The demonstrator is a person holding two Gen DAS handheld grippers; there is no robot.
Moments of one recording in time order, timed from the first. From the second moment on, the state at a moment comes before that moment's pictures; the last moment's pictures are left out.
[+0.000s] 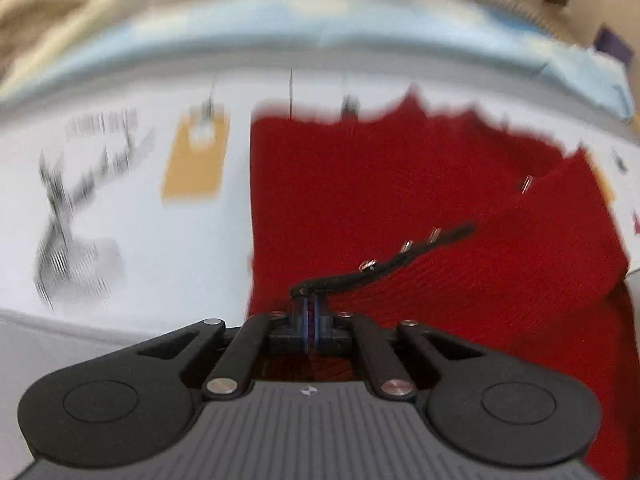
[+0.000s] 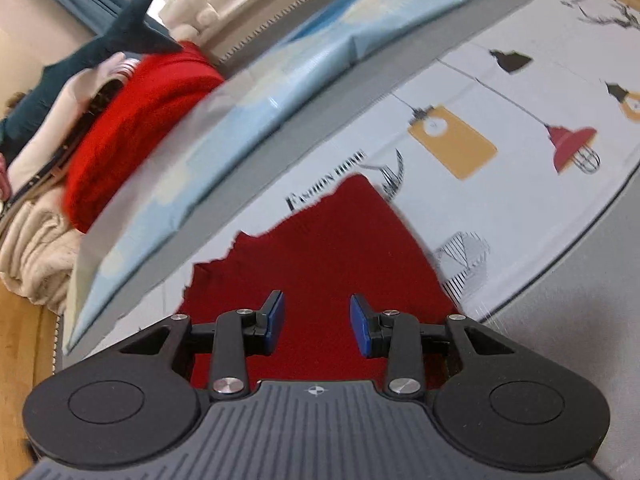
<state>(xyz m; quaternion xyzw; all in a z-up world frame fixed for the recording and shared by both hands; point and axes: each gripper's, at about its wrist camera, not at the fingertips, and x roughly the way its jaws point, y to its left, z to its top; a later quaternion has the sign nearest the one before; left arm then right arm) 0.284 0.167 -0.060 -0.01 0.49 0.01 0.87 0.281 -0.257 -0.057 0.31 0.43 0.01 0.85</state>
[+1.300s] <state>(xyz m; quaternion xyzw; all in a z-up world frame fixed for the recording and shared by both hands) 0.298 0.195 -0.053 -0.12 0.47 0.03 0.87 0.283 -0.280 -0.104 0.29 0.44 -0.06 0.85</state>
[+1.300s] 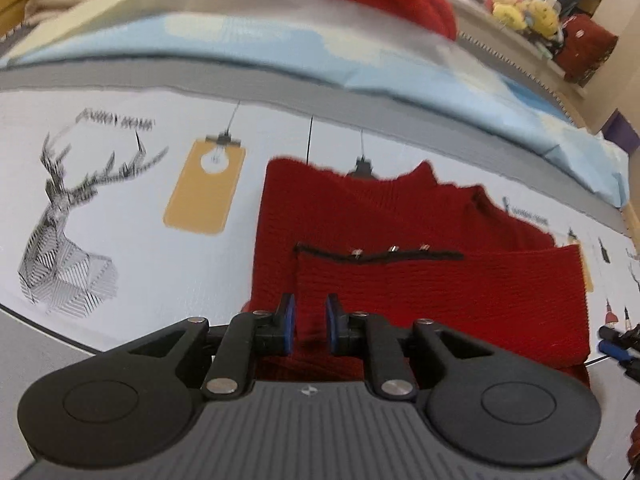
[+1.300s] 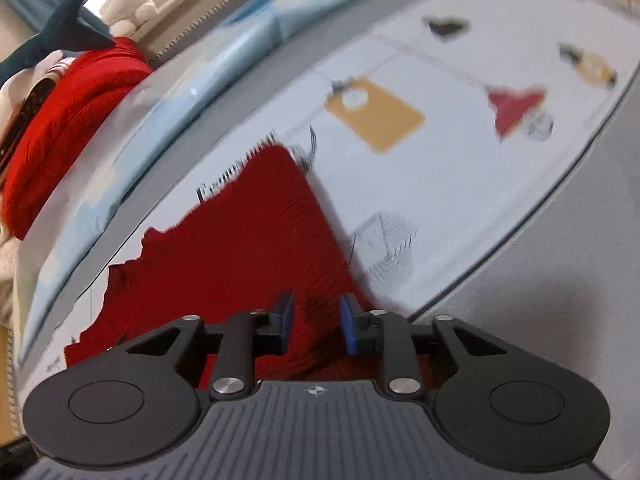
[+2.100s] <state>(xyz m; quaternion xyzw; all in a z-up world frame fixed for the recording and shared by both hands) 0.086 0.162 0.049 -0.07 0.38 0.00 0.92 0.046 -0.268 0.071 0.12 0.24 0.05 0.96</state>
